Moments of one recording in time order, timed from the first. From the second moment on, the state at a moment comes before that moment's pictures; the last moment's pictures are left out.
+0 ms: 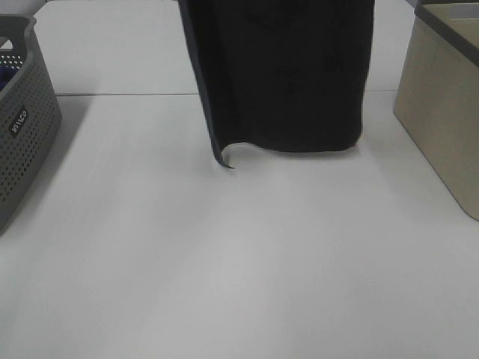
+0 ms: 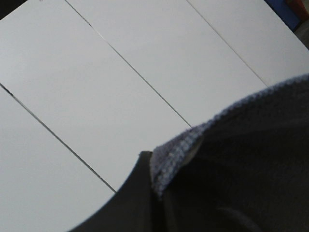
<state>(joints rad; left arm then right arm) -0.47 1.65 -1.79 0.57 0.00 0.20 0.40 1.60 -1.98 -0.22 0.50 -0.25</state>
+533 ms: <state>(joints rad) -0.39 1.67 -1.79 0.57 0.08 0.19 0.40 1.64 -1.99 0.01 0.91 -0.38</state>
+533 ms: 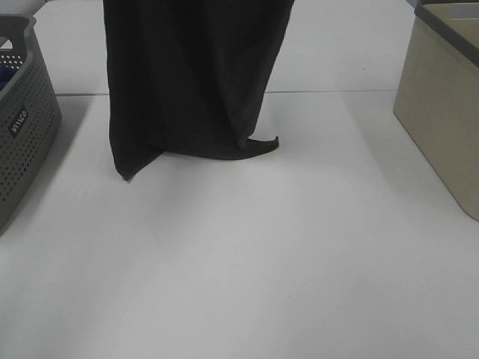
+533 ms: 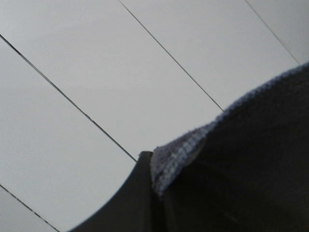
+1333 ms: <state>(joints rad) -0.36 1.78 -1.79 0.57 -0.13 0.20 0.40 1.70 -2.06 -0.15 0.56 -0.67</state>
